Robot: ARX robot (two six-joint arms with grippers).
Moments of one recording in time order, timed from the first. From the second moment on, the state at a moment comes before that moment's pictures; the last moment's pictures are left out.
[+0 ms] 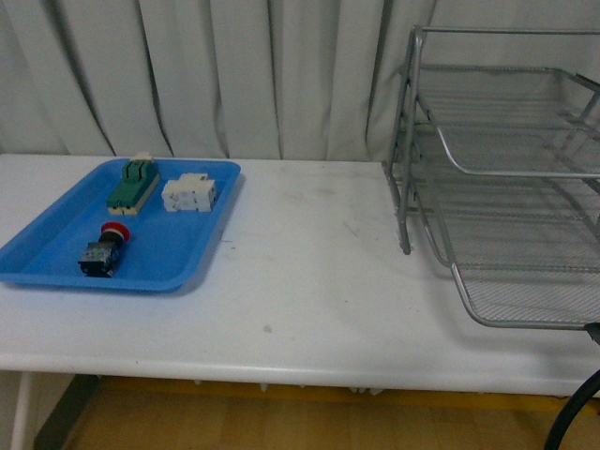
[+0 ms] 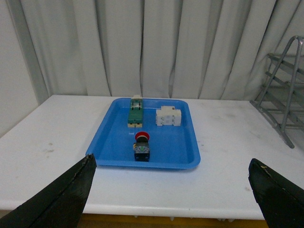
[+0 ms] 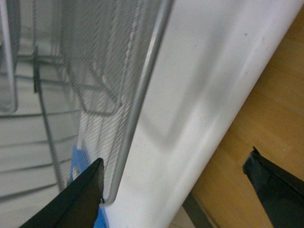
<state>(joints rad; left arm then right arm) 0.00 0.01 0.01 0.00 0.00 0.00 0.14 1.95 0.22 1.28 0.12 1.31</state>
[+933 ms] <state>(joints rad) 0.00 0.01 0.01 0.00 0.00 0.00 0.00 0.41 0.01 0.40 0.00 0.01</state>
